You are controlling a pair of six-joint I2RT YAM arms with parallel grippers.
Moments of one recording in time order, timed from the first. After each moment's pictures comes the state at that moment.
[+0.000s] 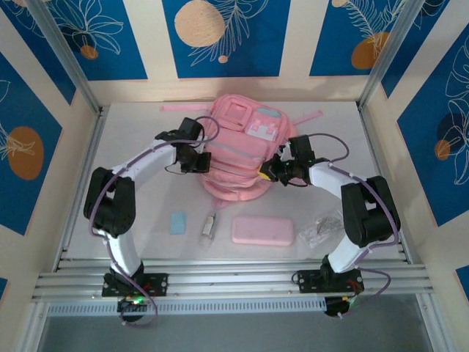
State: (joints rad) left arm -0.43 1.83 1.42 -0.76 0.21 -0.30; right arm 0.25 1.64 0.93 -0.20 -0.62 0.86
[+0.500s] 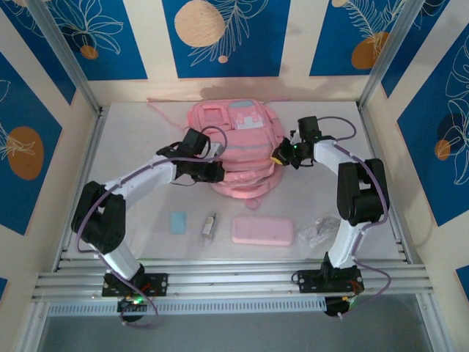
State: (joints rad) left arm -0.56 1.67 1.23 -0.54 0.40 -0.37; right arm 0.13 1.86 1.26 -0.43 -0.53 0.72
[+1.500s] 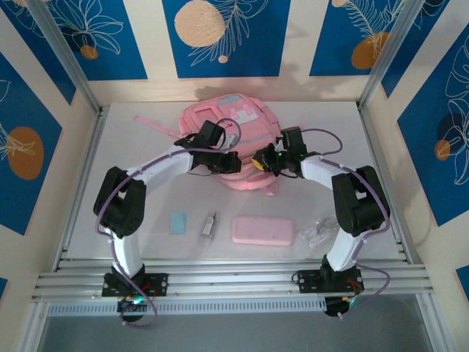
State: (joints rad) left arm -0.60 1.87 1.42 -0.49 0.49 -0.47; right arm 0.31 1.77 1.03 -0.04 -0.55 1.10
